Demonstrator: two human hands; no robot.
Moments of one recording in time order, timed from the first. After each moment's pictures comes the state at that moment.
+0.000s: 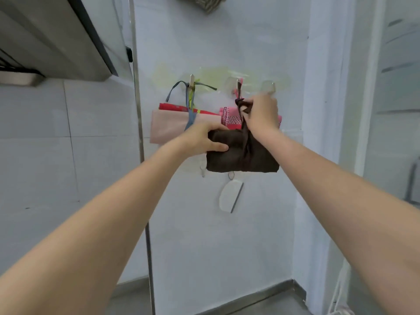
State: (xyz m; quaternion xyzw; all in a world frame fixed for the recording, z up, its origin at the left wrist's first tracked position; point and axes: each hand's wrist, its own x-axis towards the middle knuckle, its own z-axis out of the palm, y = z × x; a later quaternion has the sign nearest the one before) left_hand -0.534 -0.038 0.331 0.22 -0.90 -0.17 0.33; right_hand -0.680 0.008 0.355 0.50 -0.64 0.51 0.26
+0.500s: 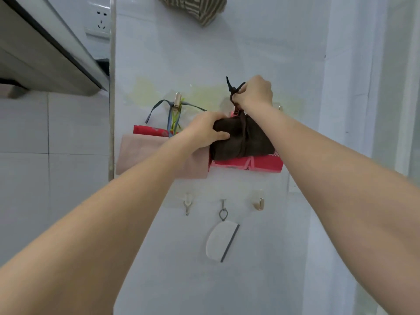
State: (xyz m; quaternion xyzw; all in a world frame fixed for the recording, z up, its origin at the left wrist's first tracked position) left_hand -0.618 -0.102 0.401 0.28 -0.87 -0.02 0.41; right_hand -0.740 -0.077 0.463 0.51 -0.65 0.54 0.19
